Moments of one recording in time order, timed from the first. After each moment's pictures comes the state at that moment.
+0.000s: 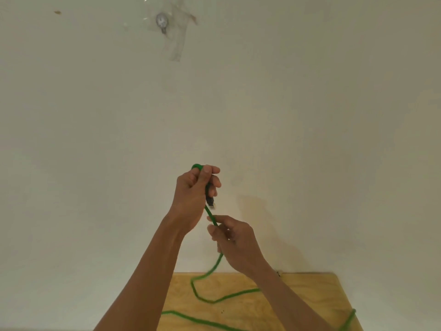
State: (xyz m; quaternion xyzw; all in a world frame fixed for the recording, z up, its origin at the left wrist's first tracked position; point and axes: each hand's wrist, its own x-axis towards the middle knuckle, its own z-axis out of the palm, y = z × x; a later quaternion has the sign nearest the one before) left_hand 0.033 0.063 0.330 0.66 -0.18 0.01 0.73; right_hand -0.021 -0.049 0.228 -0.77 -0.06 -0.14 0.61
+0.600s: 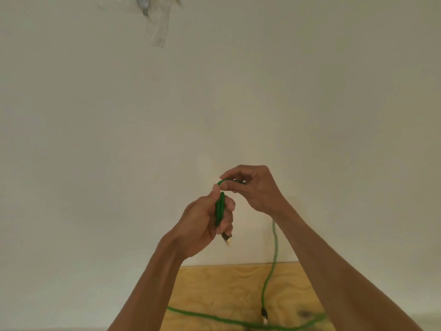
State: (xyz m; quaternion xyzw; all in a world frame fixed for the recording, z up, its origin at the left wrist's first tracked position) left_hand -0.005 0.050 0.300 0.57 -0.21 -0.29 0.74; right_hand 0.013 -0.126 0.302 -0.75 -0.15 -0.20 0.62
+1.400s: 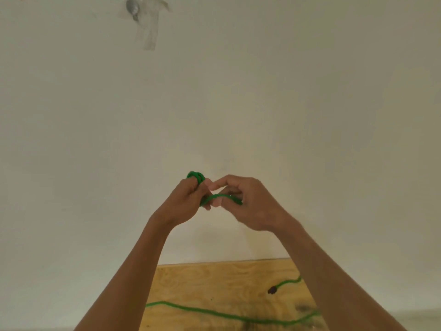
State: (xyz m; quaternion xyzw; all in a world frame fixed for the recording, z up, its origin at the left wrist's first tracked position) left_hand 0.025 0.056 0.317 0.81 -0.28 -0.07 0.52; right_hand -0.041 -0.115 0.312 -0.83 -0.17 -0.14 0.51
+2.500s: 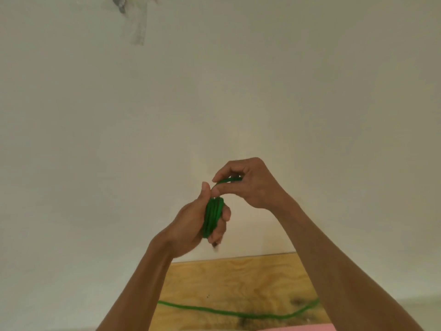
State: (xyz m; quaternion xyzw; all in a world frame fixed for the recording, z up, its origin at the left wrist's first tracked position) left_hand -0.018 0.047 0.304 0.65 -0.24 -0.32 0.64; right_hand -0.023 -0.136 0.328 -0.80 -0.18 -0.17 0.55
